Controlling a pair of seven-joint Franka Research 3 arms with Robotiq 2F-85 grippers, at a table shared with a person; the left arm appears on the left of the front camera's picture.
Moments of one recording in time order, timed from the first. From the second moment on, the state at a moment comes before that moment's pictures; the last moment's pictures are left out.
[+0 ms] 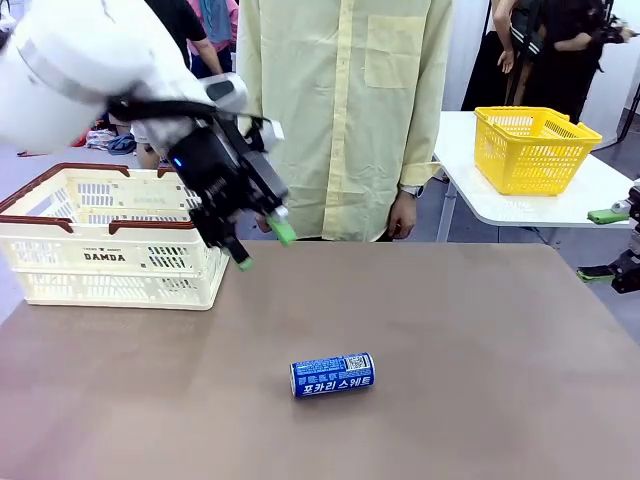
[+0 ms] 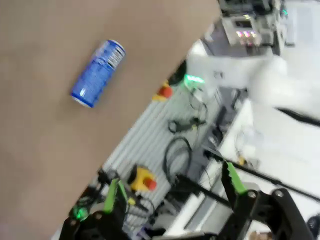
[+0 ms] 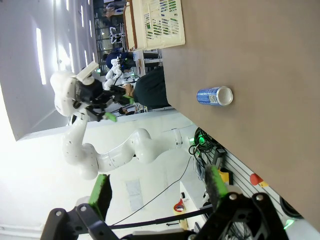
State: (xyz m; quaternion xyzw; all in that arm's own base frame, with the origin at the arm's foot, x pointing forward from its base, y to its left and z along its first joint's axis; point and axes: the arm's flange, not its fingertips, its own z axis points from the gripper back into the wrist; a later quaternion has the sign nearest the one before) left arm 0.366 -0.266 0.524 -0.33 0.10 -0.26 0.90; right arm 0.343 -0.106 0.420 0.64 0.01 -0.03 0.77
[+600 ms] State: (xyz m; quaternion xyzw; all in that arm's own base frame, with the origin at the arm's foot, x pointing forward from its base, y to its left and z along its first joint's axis) left arm 0.316 -0.361 0.435 -0.12 0.00 -0.25 0.96; right arm 0.343 -0.106 0.420 0.64 0.01 -0.03 0.77
